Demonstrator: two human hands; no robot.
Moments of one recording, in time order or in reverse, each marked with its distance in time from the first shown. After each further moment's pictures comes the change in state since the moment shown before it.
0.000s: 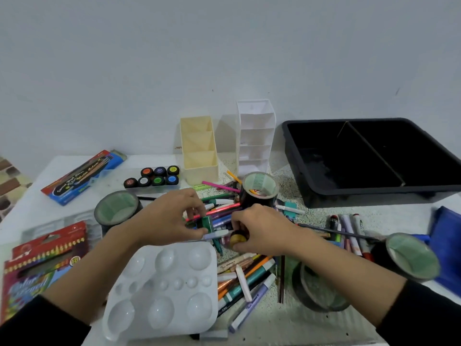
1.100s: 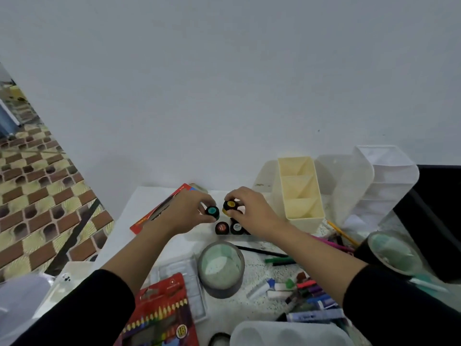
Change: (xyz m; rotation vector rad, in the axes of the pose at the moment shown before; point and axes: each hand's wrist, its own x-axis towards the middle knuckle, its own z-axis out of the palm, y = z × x) left_hand 0.004 -0.242 -0.092 -0.105 0.187 -0.281; right_hand 0.286 -0.090 0.027 0.438 0.298 0.048
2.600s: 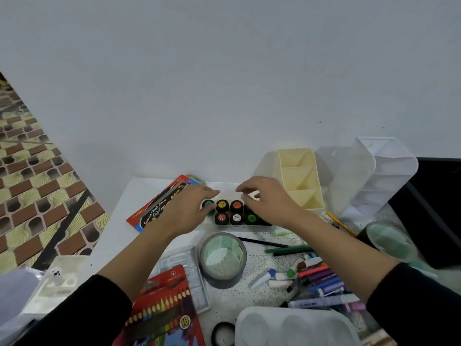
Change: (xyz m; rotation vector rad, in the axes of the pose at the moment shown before) left_hand -0.009 -0.003 0.015 0.136 0.103 0.144; right_hand -0.012 -0.004 -0.033 -0.101 0.009 0.036
